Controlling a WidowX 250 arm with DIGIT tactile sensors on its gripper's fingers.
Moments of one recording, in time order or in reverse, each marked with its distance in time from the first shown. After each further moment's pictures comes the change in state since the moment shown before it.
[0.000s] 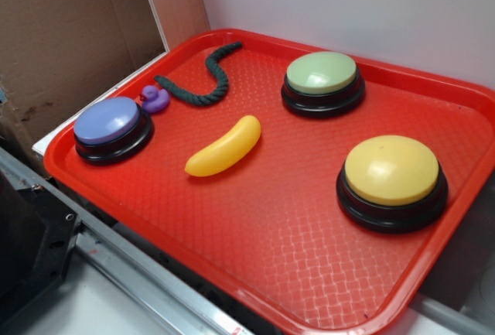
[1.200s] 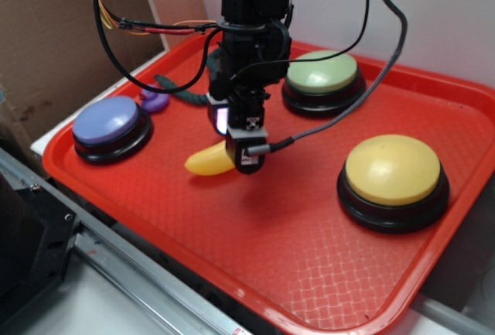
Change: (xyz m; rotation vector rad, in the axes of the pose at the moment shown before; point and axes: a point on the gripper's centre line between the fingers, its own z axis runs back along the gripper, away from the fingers) arm 0.019 0.018 -0.187 -0.139 0.288 -0.091
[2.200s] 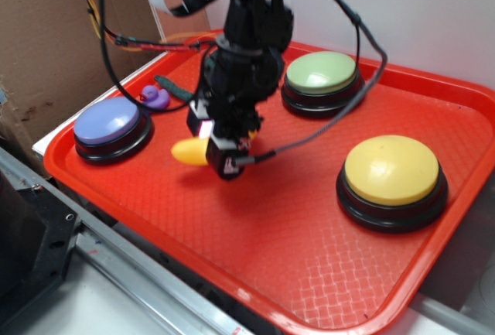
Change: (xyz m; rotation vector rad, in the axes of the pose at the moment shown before) arm -0.024 0.004 0.013 0.184 0.092 0.198
